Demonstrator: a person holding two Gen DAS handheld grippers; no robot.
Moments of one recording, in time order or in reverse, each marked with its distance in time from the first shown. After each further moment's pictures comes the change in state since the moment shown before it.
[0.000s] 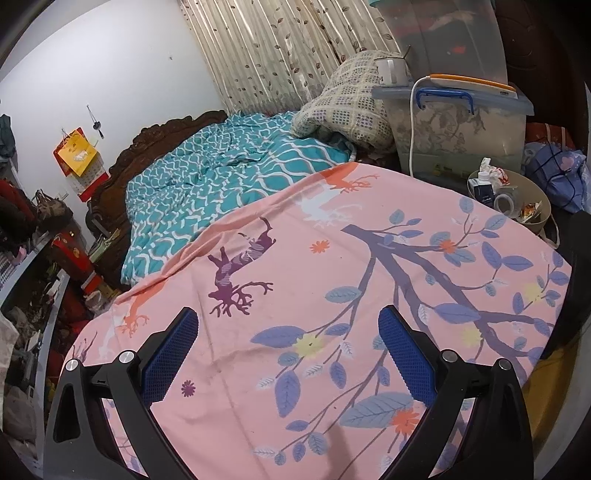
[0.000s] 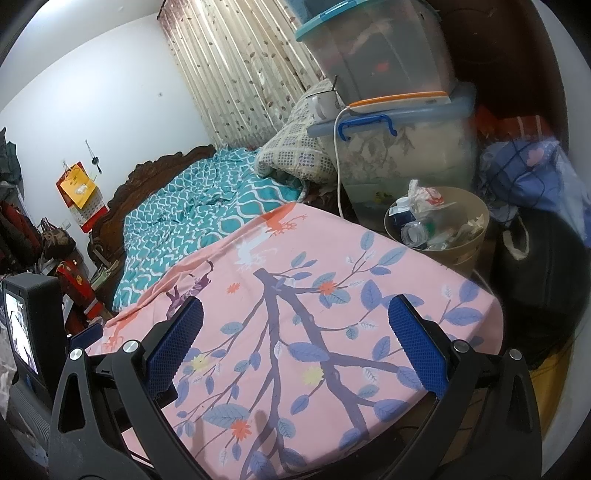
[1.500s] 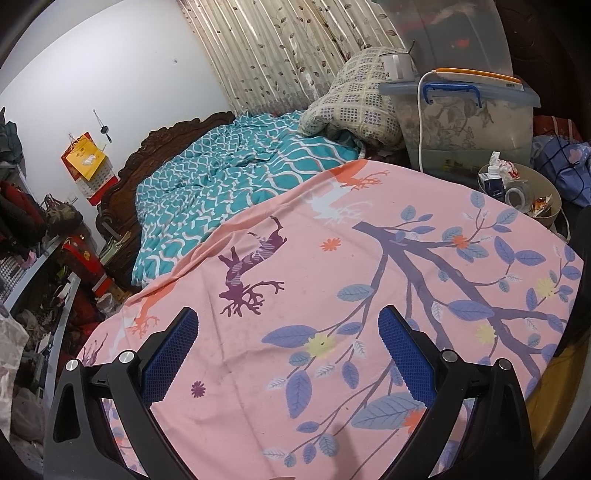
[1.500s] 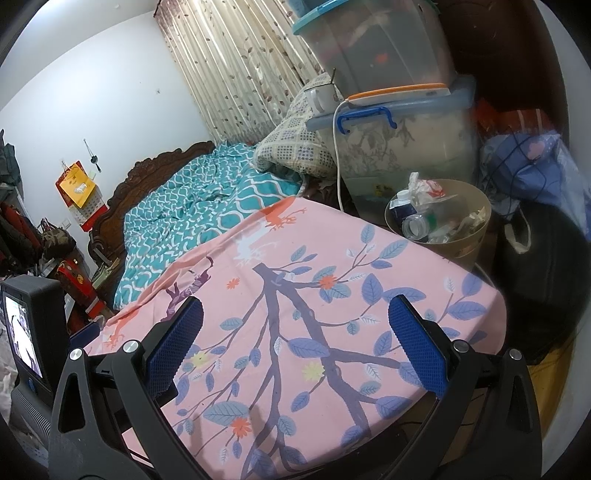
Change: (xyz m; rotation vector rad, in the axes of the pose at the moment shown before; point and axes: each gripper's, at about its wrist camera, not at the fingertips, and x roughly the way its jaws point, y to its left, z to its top) left arm 0.006 0.003 -0.004 0.010 0.002 0.041; right arm 0.004 -0.002 -0.005 0.013 0.021 0.000
